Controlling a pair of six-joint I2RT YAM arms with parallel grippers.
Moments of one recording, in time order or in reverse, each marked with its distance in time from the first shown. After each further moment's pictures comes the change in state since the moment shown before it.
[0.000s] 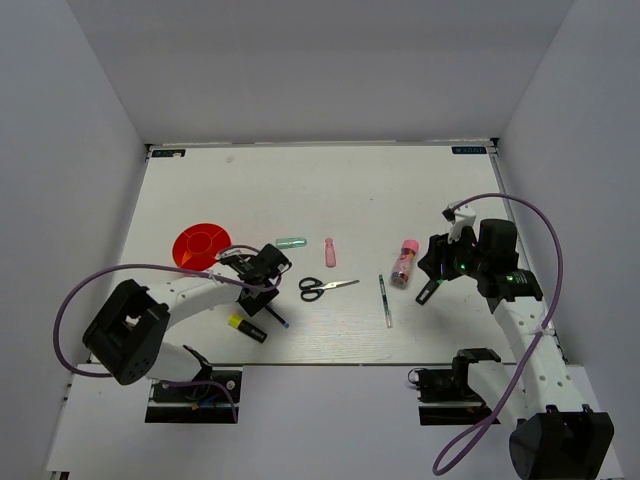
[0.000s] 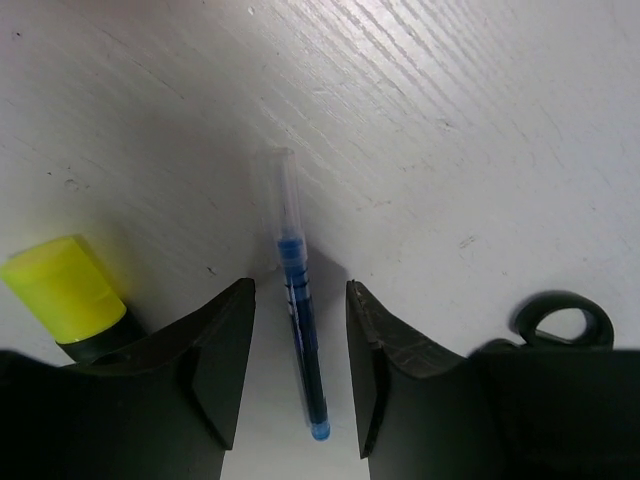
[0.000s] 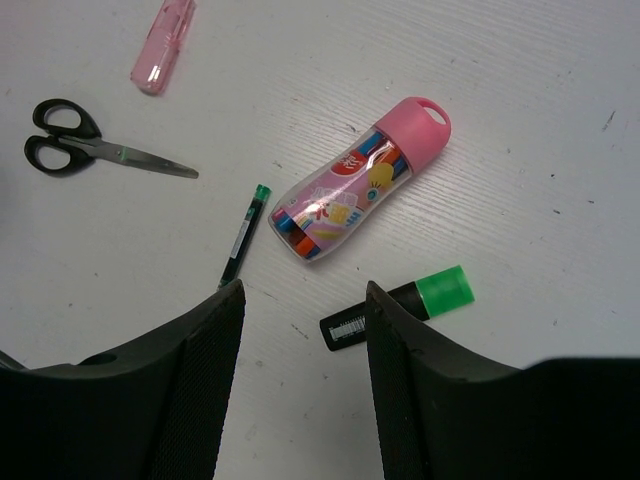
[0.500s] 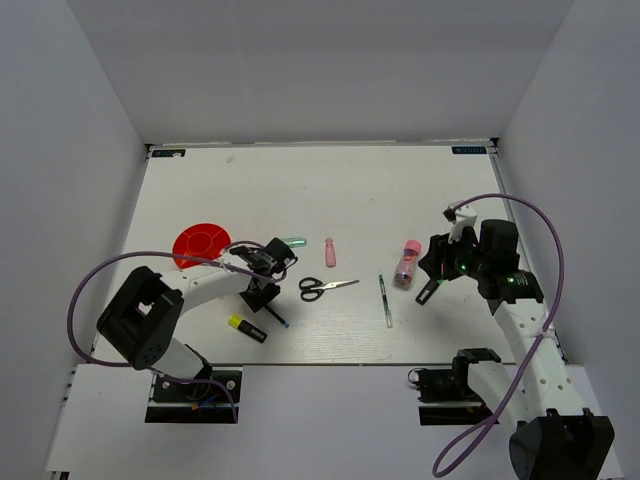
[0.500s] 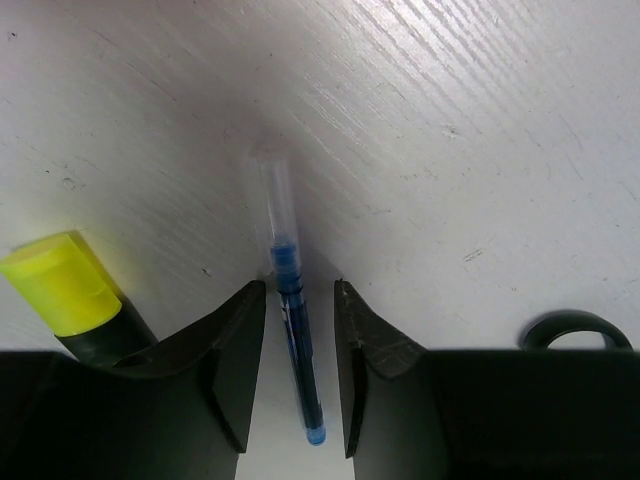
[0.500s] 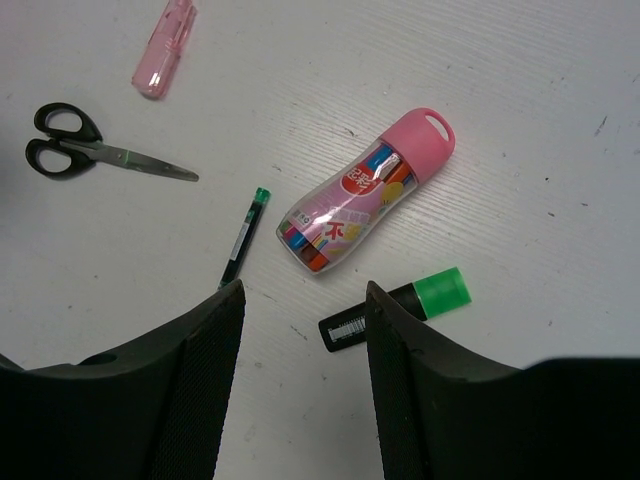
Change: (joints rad) left arm 0.007 0.115 0.089 -0.066 0.014 0.002; right arm 0.001 -0.011 0.000 0.000 0.005 0.000
